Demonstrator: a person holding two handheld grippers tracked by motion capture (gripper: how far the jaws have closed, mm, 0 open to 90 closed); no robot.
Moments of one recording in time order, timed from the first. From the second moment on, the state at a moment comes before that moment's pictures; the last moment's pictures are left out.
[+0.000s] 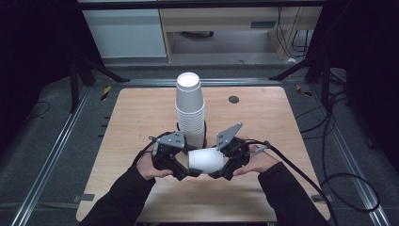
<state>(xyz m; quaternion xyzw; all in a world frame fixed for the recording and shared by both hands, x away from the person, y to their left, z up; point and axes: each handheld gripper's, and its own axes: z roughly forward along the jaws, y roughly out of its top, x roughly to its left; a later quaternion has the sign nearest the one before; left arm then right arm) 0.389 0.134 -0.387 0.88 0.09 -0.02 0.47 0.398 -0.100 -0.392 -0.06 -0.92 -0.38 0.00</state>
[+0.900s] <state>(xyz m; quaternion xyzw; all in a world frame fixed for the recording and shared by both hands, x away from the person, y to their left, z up) 0.392 0.121 -0.392 0.89 0.09 -0.03 0.44 0.399 -0.097 -0.393 -0.05 -0.93 -0.37 0.00</state>
